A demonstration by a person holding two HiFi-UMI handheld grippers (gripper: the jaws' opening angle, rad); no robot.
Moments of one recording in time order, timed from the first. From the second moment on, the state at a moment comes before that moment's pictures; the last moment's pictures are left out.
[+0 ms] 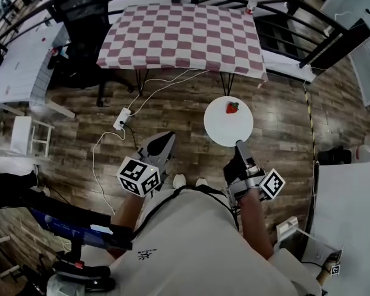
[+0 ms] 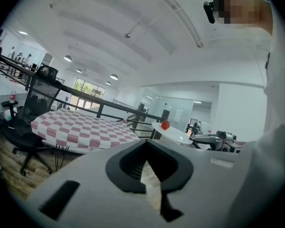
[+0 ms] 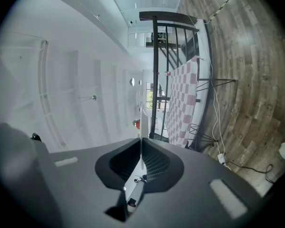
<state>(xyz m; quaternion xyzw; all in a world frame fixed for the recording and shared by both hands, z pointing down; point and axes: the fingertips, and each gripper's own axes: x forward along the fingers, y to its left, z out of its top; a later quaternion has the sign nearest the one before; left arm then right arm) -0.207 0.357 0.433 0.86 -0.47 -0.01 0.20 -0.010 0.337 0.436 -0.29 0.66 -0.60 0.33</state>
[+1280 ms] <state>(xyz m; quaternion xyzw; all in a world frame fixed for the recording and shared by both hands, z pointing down) -0.202 0.334 0.447 0.88 -0.43 0.00 0.21 0.007 0.333 0.439 -0.33 0.64 -0.58 0.37</state>
